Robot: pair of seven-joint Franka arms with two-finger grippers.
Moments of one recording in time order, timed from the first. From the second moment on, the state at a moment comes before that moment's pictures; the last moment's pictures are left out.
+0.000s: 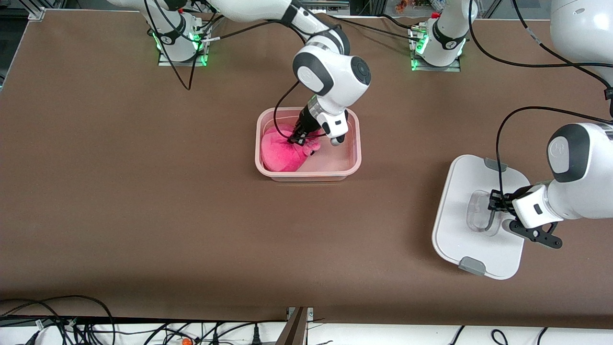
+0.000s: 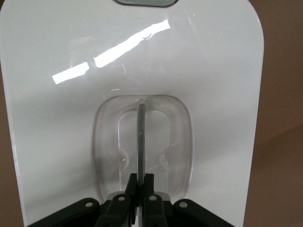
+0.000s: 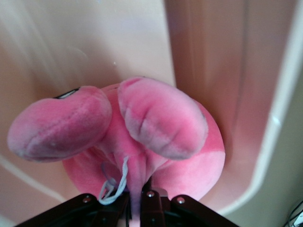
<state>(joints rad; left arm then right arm) 0.05 0.60 -0.02 -1.31 -0.07 1.78 0.40 0.91 0.86 0.08 -1.11 -0.47 1.58 -0.25</state>
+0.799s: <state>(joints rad) 0.05 0.60 -0.02 -1.31 -0.07 1.78 0.44 0.90 0.80 0.01 -0.99 -0.47 1.66 -0.07</state>
